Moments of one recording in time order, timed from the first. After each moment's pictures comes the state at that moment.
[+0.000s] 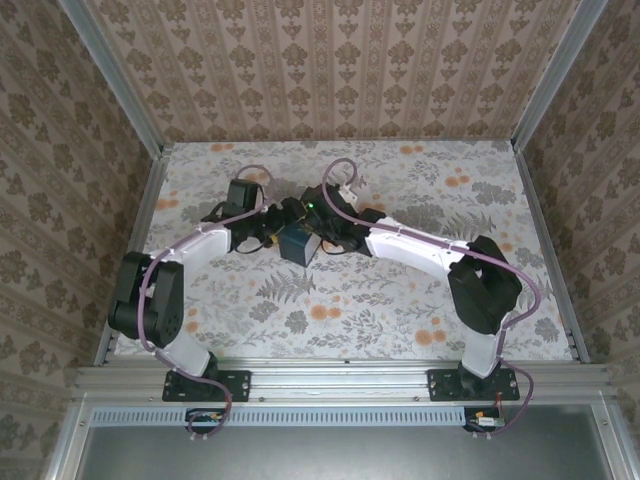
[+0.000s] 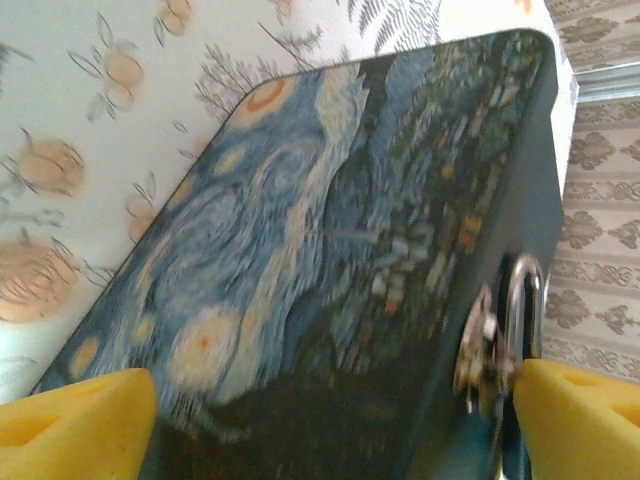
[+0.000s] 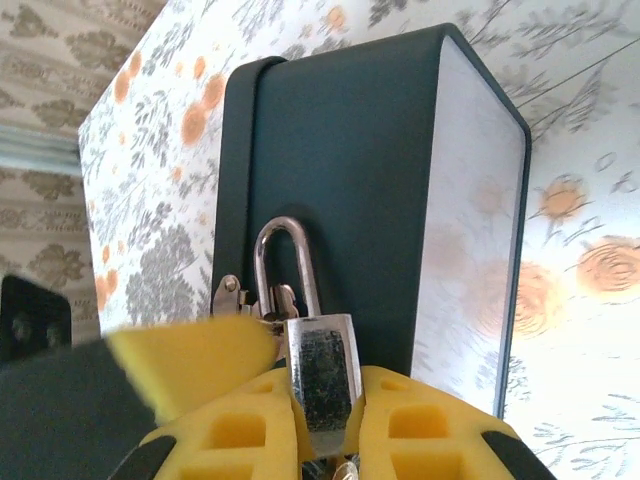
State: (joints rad) left arm -0.37 1.60 0.96 -0.14 0.50 -0.89; right arm 0.77 1.83 1.40 -0.32 0.27 1.26
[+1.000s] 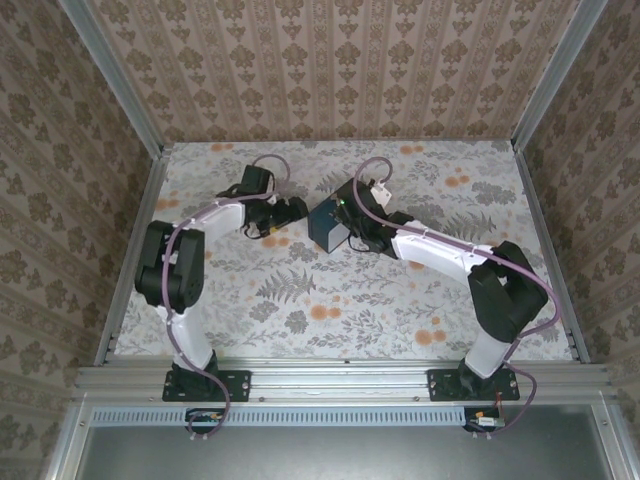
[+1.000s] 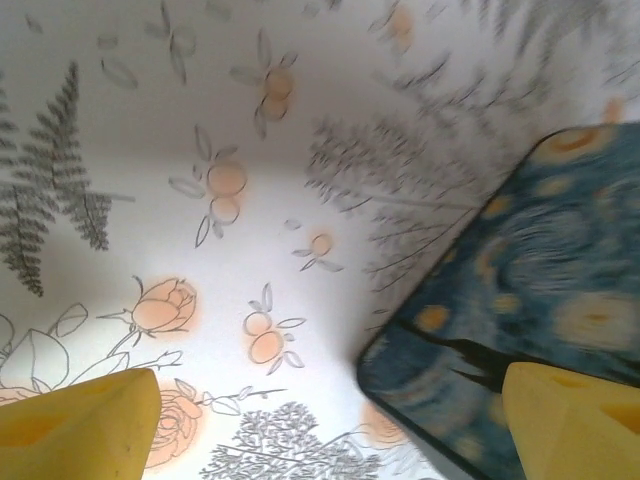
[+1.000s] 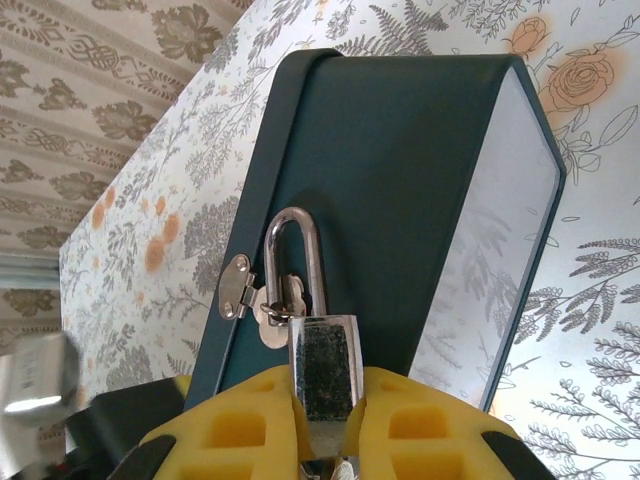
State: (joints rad) left arm -0.37 1.88 1.25 -0.40 0.37 -0.58; right arm 0.65 1.70 1.19 -0.18 0.34 1.18
